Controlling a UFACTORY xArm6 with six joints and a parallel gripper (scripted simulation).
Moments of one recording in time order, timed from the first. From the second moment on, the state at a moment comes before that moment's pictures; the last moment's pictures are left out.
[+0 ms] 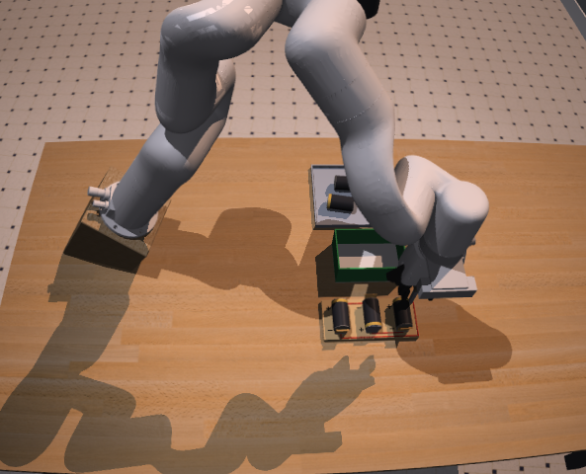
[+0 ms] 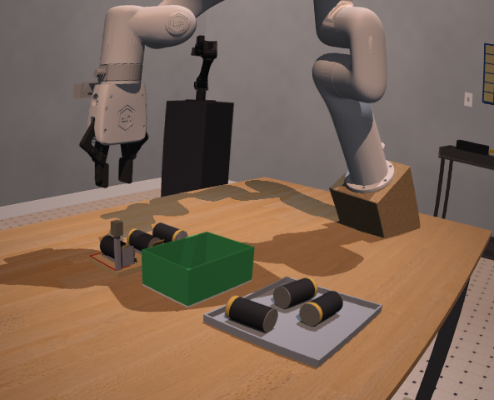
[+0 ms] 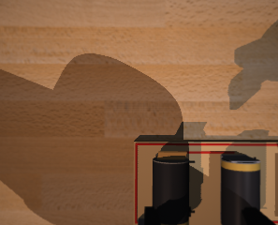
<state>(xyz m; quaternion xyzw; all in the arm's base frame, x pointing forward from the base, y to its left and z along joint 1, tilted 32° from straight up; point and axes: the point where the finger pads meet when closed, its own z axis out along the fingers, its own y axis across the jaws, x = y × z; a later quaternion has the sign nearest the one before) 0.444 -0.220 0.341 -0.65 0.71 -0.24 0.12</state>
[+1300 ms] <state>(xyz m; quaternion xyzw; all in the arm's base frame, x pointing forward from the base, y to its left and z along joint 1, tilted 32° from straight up) 0.479 -0.233 0.283 -0.65 0.71 -0.24 0.12</state>
